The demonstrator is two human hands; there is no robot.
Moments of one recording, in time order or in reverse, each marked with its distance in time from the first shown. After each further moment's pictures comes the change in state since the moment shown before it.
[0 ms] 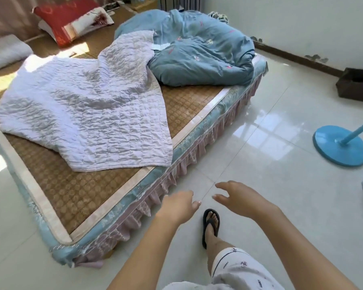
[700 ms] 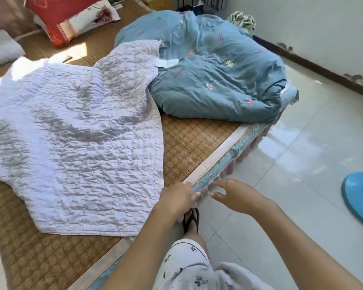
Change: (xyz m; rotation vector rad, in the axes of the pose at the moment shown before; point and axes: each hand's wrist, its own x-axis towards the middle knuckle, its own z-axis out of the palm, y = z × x) left_hand 0.324 -0.004 -0.251 -0.056 0.026 -0.079; right_hand 0.343 0.027 -0.247 -0.083 -0.107 -0.097
